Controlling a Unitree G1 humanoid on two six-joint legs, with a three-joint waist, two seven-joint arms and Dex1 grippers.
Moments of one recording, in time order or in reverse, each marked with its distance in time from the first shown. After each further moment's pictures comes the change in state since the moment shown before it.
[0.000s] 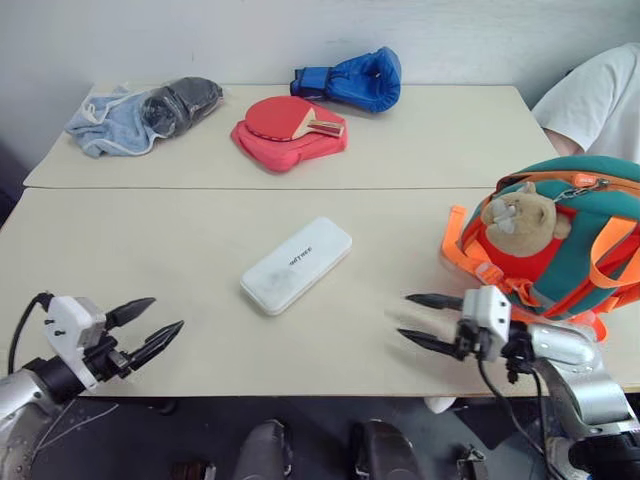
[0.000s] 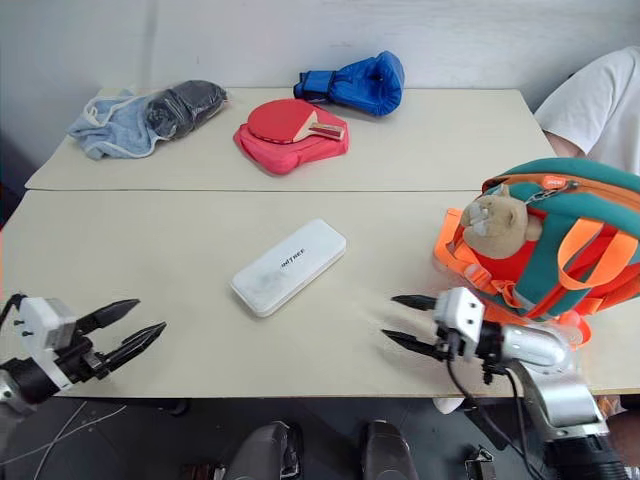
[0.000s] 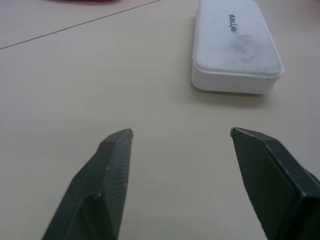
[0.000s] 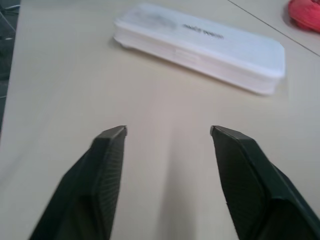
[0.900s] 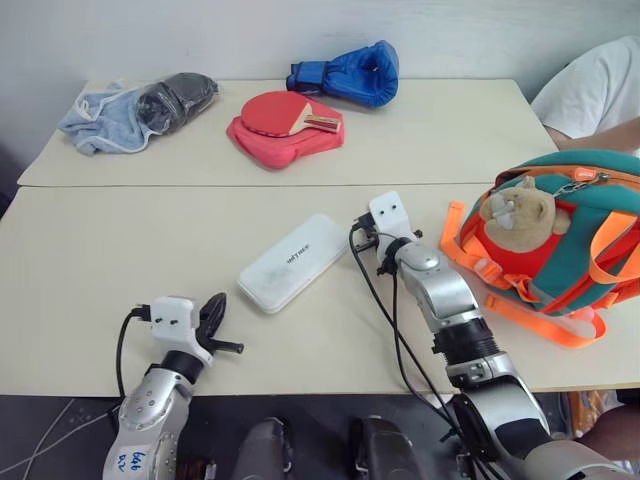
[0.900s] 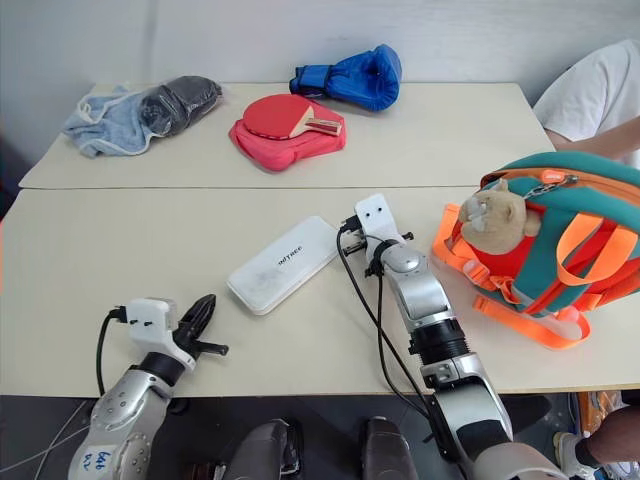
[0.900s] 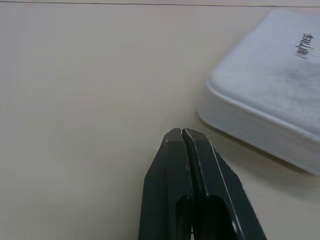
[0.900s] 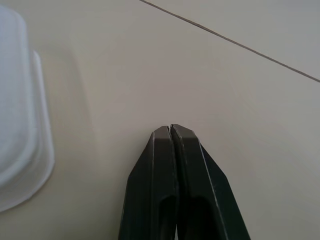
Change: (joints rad) left arm -0.118 -0.450 -0.407 -0.095 0.307 0.026 0.601; right arm -0.632 0.502 0.125 0.606 -0.410 0.374 -0.802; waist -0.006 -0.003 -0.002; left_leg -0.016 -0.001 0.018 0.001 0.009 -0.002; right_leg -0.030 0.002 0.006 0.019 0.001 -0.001
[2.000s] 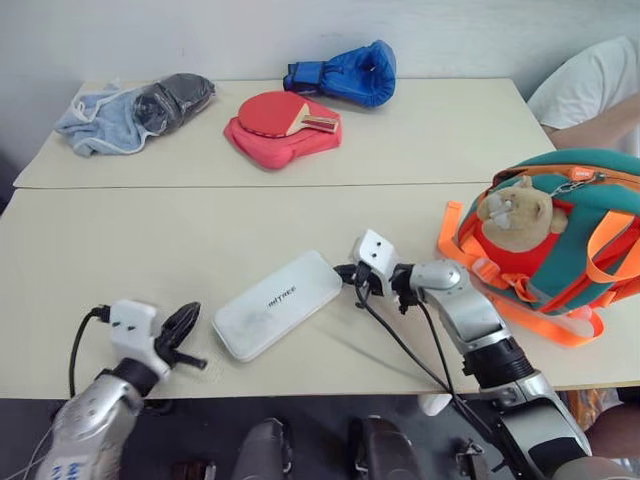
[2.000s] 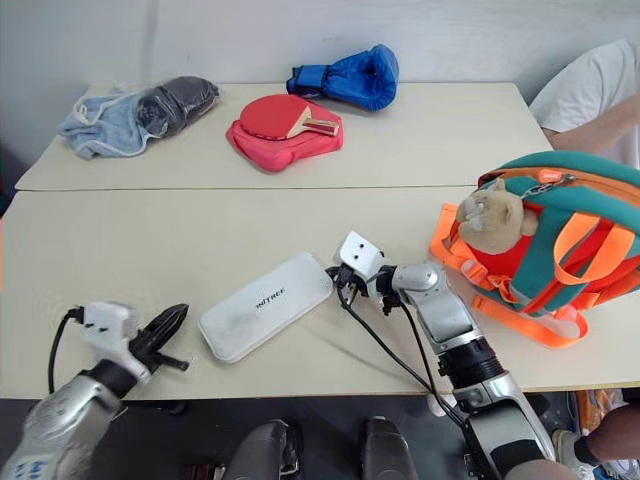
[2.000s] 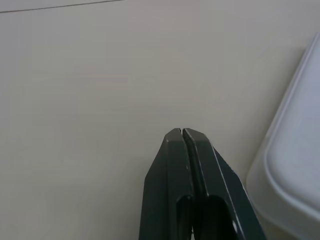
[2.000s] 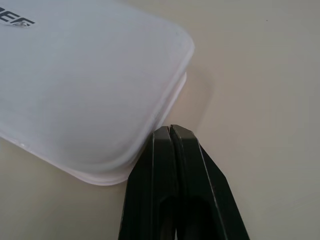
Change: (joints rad) left arm 0.088 0.209 0.216 -0.038 -0.160 0.087 -0.193; right arm 0.162 -0.196 0.119 -0.235 0.042 -0.110 0.662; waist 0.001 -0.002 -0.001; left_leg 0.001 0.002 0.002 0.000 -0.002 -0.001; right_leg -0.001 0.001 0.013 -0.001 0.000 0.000
